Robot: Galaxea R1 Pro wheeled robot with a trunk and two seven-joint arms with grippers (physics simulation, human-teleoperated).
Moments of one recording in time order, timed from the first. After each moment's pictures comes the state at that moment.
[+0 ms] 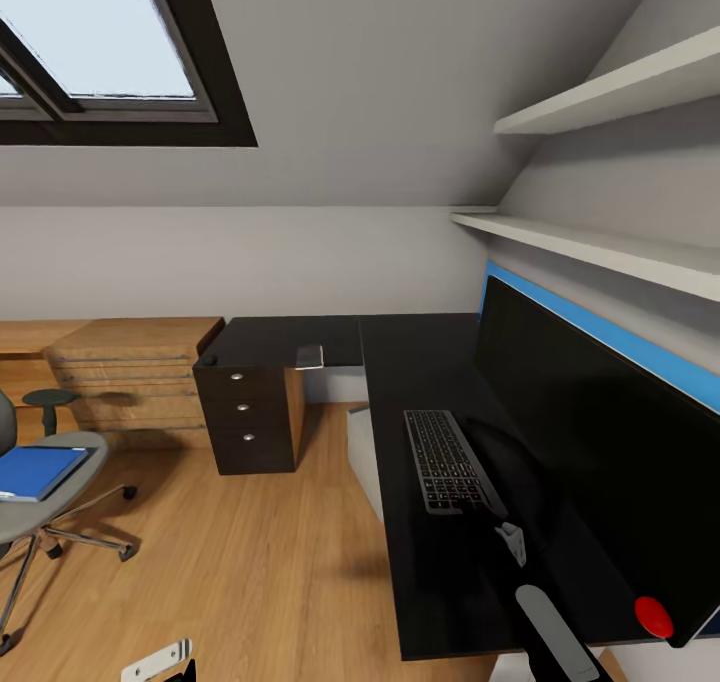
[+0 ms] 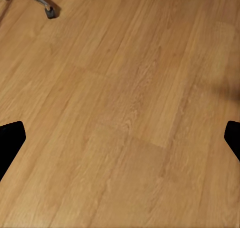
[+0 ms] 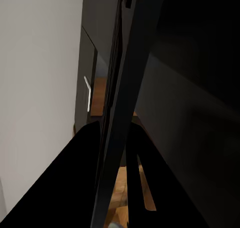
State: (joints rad) left arm 0.13 0.10 -0.09 -1.23 0.43 0.16 0.42; right arm -0.30 -0.04 0.09 -0.93 -1.45 0.06 0.13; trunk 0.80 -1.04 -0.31
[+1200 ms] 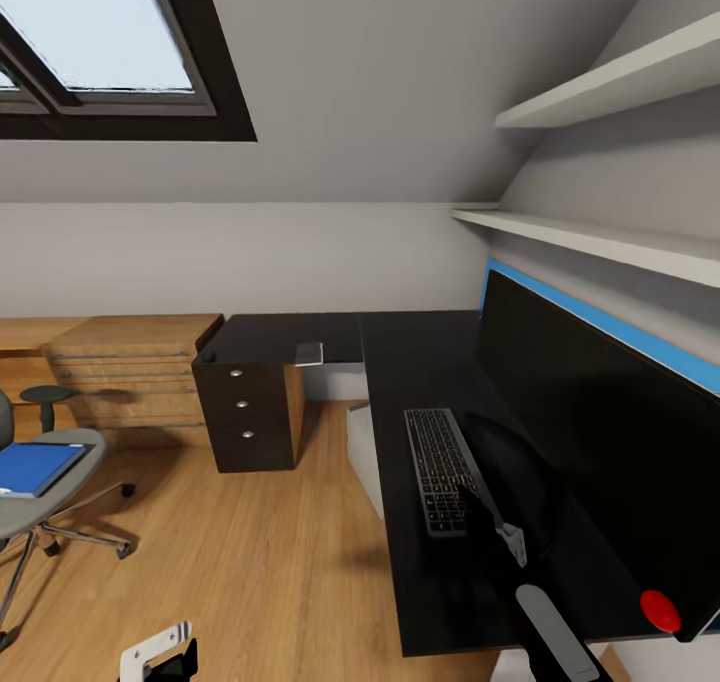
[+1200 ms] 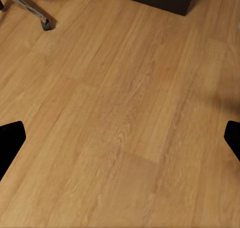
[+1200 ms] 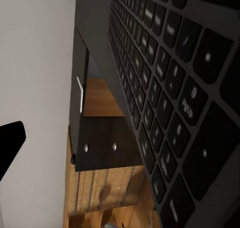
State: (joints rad) left arm 0.13 0.10 -0.08 -1.29 0.44 0.16 0.42; right arm -0.30 -0.04 0.09 -0.93 -1.45 0.06 0.12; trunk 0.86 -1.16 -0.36
